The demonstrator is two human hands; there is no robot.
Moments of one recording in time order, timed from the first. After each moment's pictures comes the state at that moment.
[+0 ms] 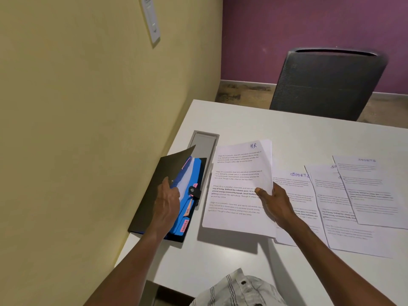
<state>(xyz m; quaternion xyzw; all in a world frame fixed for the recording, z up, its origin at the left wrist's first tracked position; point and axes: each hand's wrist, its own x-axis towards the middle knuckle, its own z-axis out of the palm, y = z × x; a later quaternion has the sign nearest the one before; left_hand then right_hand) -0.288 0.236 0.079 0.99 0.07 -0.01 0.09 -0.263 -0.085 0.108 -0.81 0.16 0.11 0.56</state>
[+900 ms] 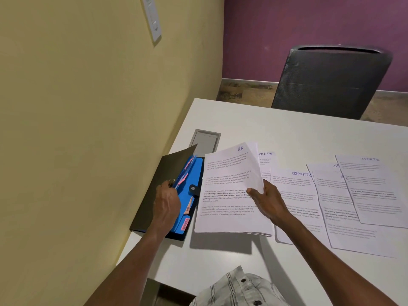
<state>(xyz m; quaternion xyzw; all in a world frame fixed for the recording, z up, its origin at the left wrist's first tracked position) -0.293 0.239 0.084 0.99 0.08 -0.01 0.07 -0.263 -0.062 0.123 -0.83 0.11 0.14 0.52</state>
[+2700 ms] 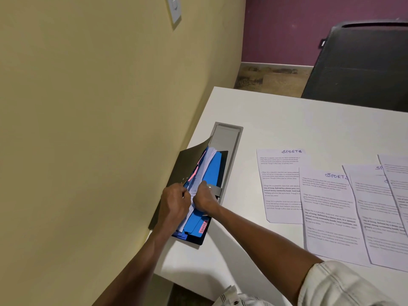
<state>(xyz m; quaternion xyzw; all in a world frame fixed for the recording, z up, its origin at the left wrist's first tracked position) -0.275 0.272 0.108 0.94 0.19 -0.01 0.27 -0.224 0.184 0.058 -0.86 -0.01 0.33 0.39</state>
